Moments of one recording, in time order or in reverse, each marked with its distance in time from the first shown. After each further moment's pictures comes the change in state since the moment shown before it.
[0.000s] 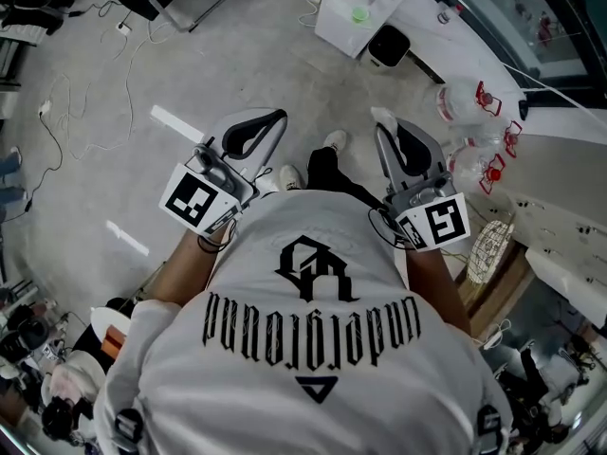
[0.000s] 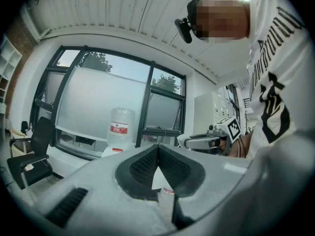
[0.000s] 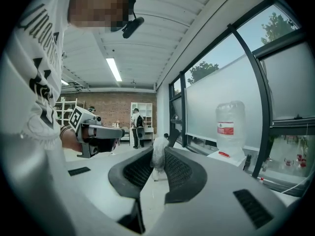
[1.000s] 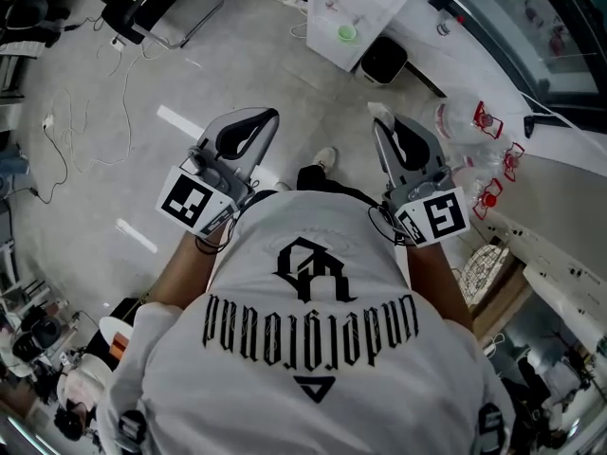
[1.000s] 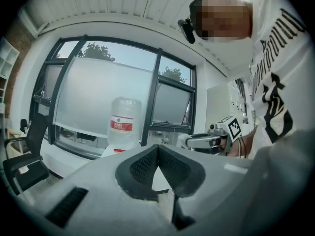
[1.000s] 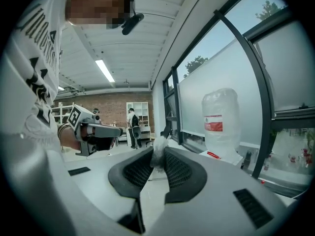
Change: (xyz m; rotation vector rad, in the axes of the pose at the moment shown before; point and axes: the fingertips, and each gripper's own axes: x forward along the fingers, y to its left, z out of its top) left arm 0.171 0.084 -0.003 -0.015 0.074 0.046; right arm 0.067 -0.185 -0.014 0.055 0.022 0.019
